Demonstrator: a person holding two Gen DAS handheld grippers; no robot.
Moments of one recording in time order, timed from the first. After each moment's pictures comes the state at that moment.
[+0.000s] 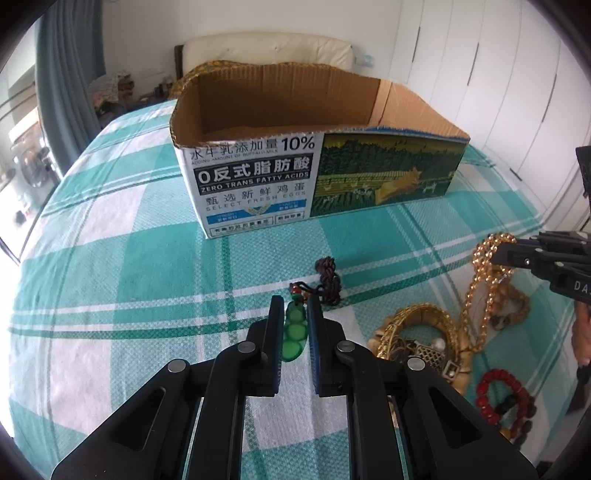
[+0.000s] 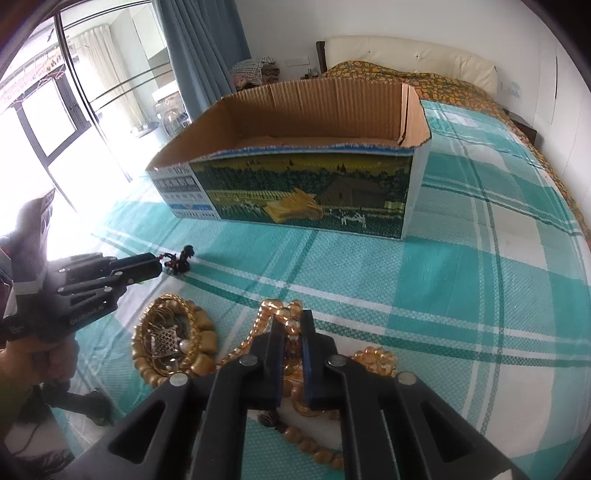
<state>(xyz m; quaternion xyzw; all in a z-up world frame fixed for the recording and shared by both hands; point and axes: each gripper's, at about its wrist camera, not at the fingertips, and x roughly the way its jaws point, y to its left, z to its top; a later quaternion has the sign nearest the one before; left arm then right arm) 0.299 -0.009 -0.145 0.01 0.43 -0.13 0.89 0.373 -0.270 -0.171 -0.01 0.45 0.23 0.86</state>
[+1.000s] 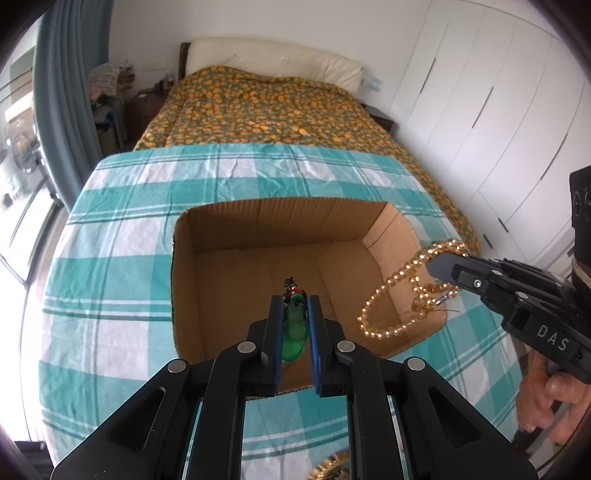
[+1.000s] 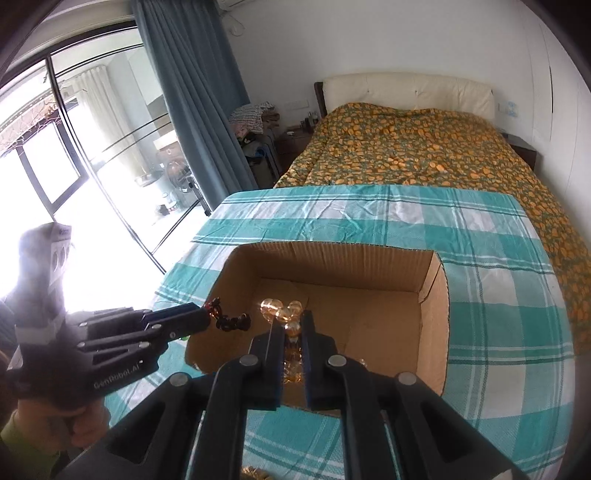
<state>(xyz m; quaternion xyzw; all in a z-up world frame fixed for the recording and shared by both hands) 0.426 -0.005 -0.041 -0.06 0.44 -0.14 0.88 0.507 -0.215 -0.054 0.03 0.41 0.22 0.89</state>
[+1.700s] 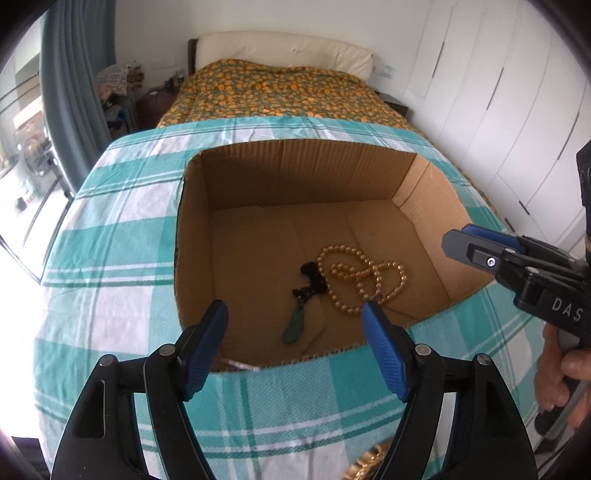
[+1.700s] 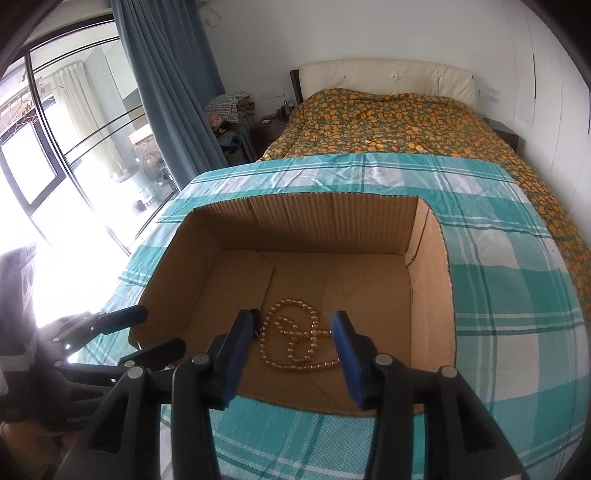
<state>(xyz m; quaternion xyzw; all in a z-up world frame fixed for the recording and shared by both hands) 0.389 -0.001 -0.084 -0.02 0.44 -0.11 0.89 0.481 -0.231 -0.105 0.02 0.41 0.18 0.90</state>
